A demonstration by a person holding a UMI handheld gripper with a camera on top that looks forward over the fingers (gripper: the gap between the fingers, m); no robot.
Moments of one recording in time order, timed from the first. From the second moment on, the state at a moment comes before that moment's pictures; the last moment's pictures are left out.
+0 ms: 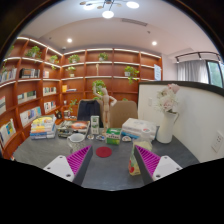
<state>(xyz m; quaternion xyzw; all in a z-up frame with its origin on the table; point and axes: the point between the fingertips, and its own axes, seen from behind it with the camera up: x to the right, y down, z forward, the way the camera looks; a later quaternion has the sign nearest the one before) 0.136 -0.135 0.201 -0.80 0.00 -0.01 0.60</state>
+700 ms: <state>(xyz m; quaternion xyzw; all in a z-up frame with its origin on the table) 0.236 -0.026 0.087 -0.79 0.04 0.02 0.61</state>
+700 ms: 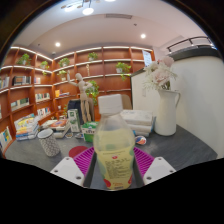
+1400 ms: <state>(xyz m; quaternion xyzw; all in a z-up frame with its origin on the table) 0.185 0.016 0.106 -0.81 -0.19 -0.23 0.50</state>
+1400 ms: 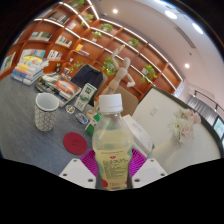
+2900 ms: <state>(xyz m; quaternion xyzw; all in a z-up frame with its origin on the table) 0.092 0.087 0.141 -0.81 -0.20 -0.13 0.54</state>
